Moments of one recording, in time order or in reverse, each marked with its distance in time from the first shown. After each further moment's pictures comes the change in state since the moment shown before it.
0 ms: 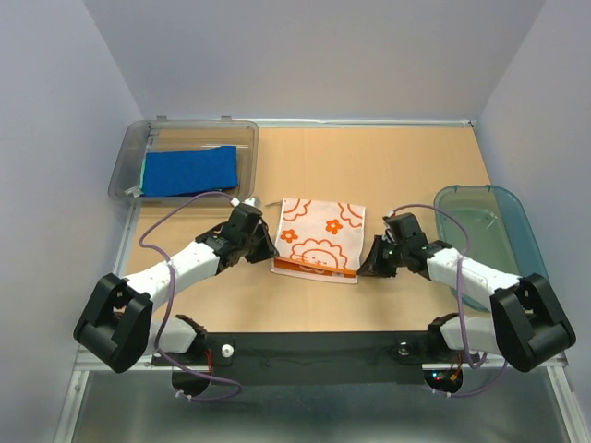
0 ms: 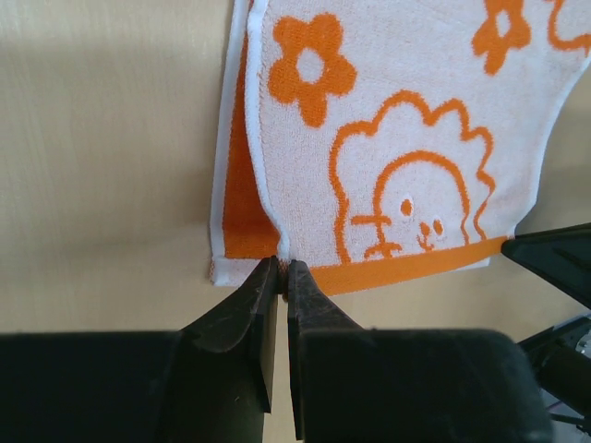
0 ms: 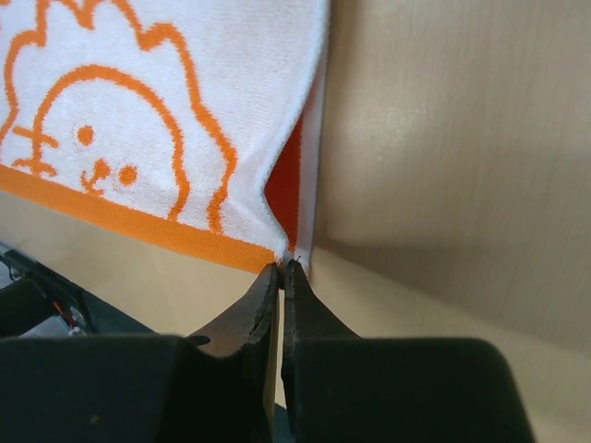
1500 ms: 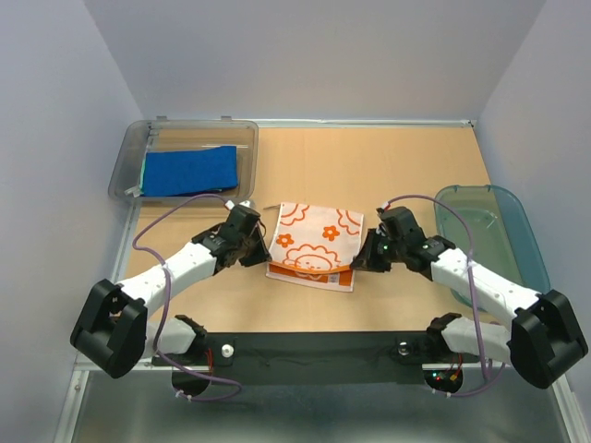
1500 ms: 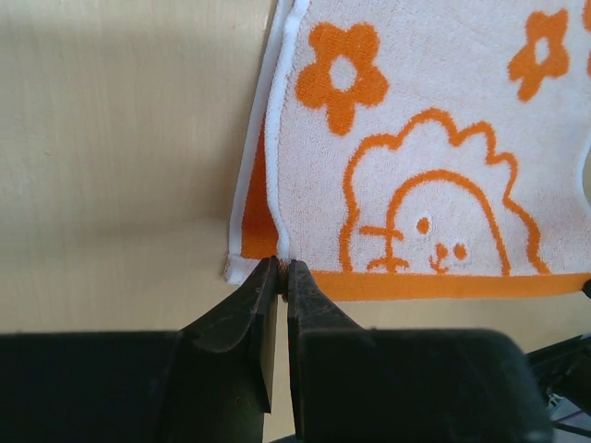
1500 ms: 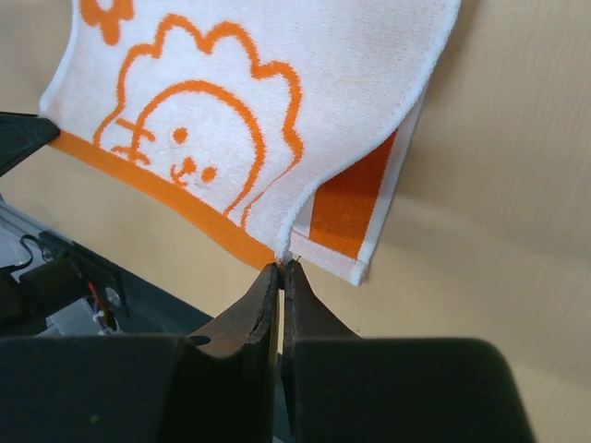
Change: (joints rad) left arm 0.000 -0.033 0.017 -0.124 -0.044 0.001; right arm 0.126 -0.112 0.119 -0.137 0.066 0.071
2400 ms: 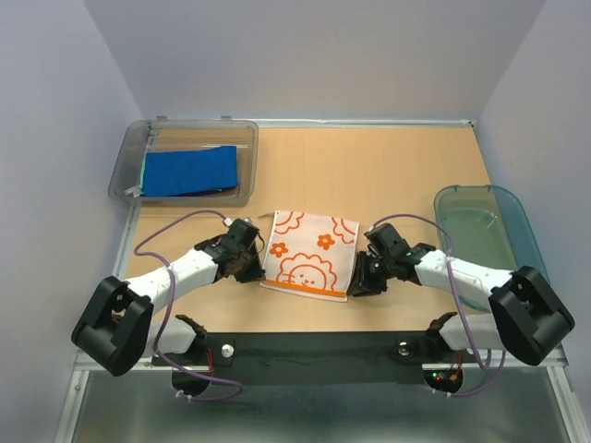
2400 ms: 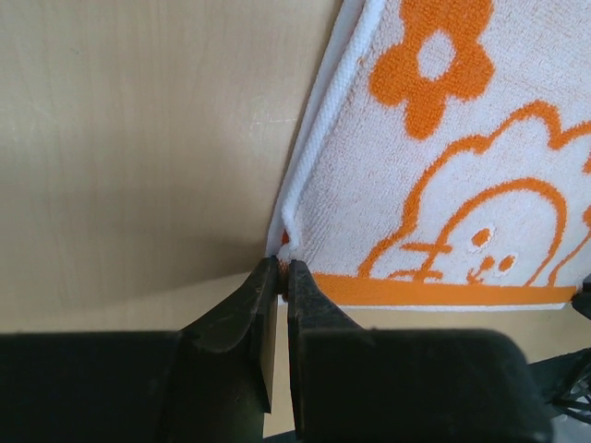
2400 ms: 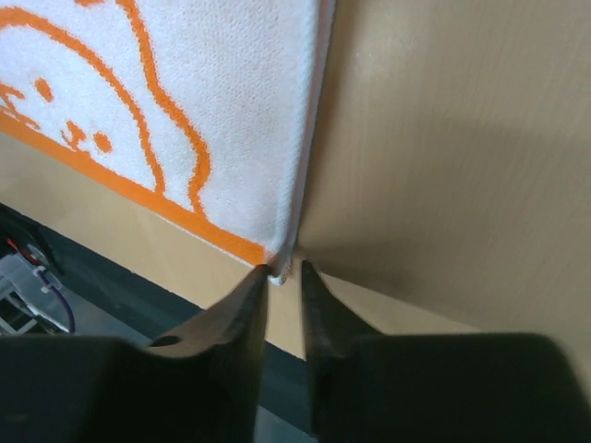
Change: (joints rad) left arm 0.000 0.018 -0.108 -0.014 0.017 -0.018; right arm 0.085 0.140 -0.087 0.018 -0.064 0.012
